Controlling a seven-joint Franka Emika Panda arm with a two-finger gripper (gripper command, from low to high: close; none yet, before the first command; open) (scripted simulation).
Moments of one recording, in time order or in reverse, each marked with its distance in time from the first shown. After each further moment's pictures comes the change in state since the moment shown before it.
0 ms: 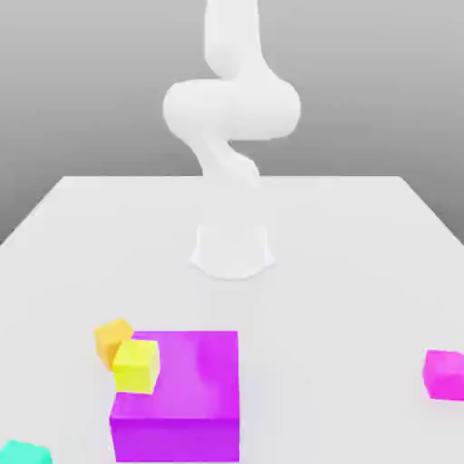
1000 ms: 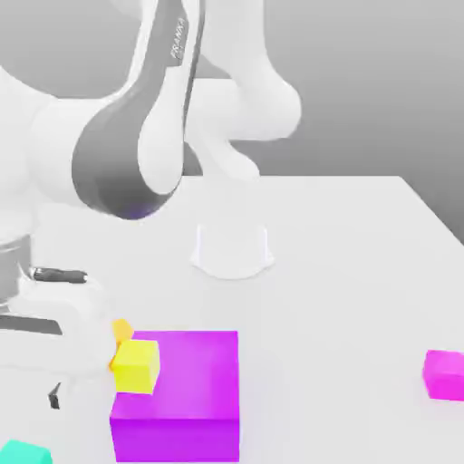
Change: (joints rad) arm -0.131 1.083 -0.238 0.188 0.224 0.192 -0.309
